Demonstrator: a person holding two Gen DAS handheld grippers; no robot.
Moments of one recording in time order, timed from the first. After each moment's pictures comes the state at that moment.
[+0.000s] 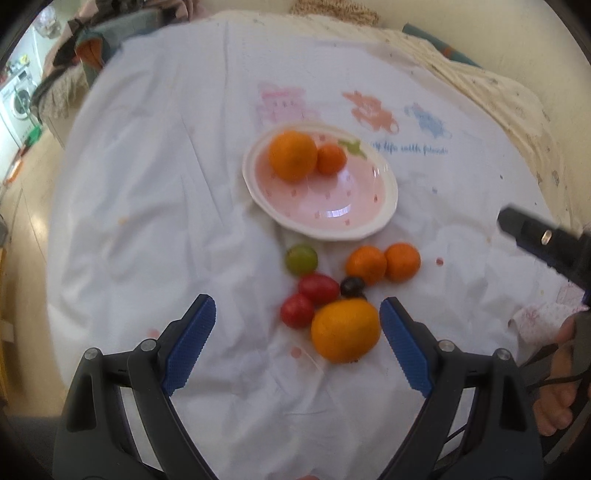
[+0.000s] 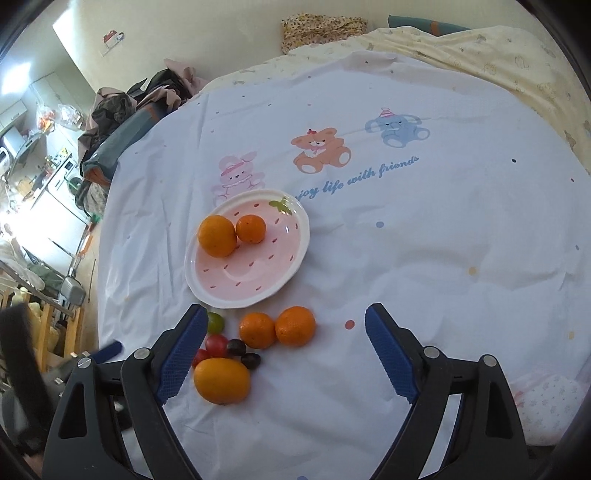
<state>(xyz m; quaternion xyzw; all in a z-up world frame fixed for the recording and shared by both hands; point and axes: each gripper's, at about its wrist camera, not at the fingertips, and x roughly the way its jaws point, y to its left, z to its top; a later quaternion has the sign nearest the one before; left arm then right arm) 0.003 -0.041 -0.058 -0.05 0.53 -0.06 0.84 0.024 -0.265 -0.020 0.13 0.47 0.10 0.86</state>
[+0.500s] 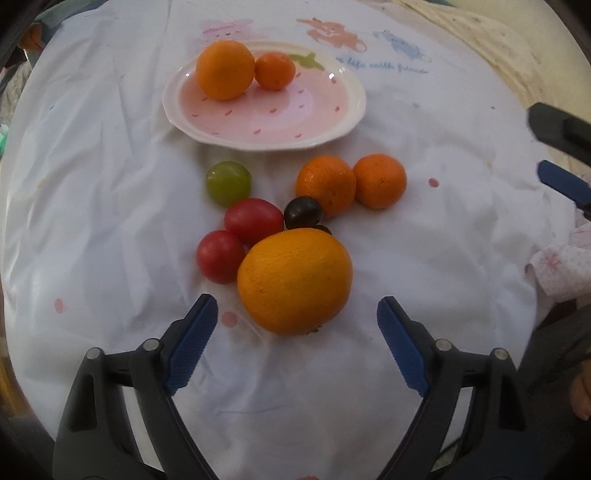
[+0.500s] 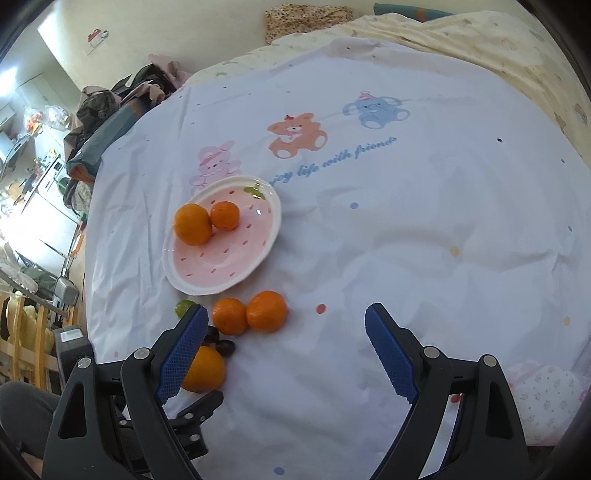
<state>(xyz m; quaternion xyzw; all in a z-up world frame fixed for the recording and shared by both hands) 0.001 -0.094 -0.120 -0.02 0.59 -0.10 0.80 0.019 -0.290 -0.035 0.14 0.50 0.08 0.85</state>
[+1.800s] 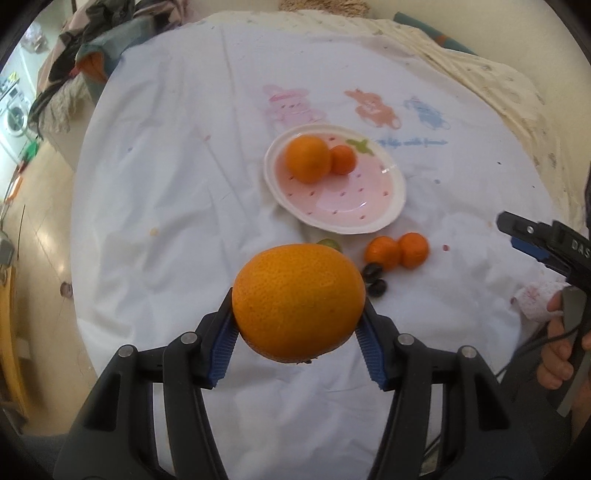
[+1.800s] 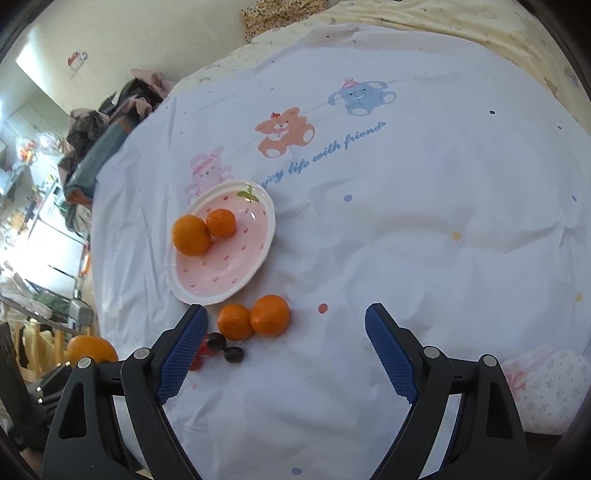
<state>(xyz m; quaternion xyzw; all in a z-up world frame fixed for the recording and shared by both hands) 0.001 -0.008 -0.030 -0.02 0.54 -0.06 0.84 0.029 -0.299 -0.039 0.19 0.51 0.07 0.84</state>
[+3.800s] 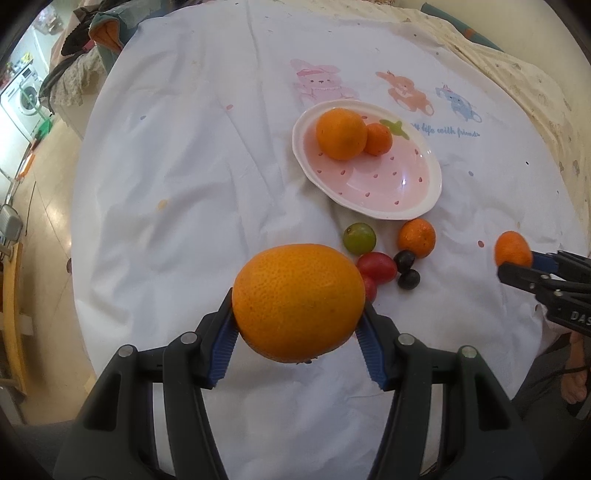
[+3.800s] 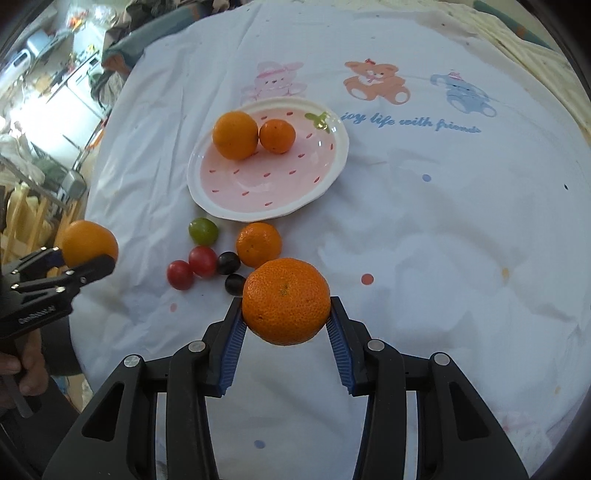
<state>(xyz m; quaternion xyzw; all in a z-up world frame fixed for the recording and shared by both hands) 0.006 0.000 -0.056 -0.02 0.56 -0.02 0.83 0.030 -0.238 -0.061 0.01 0.58 0.19 0.79</state>
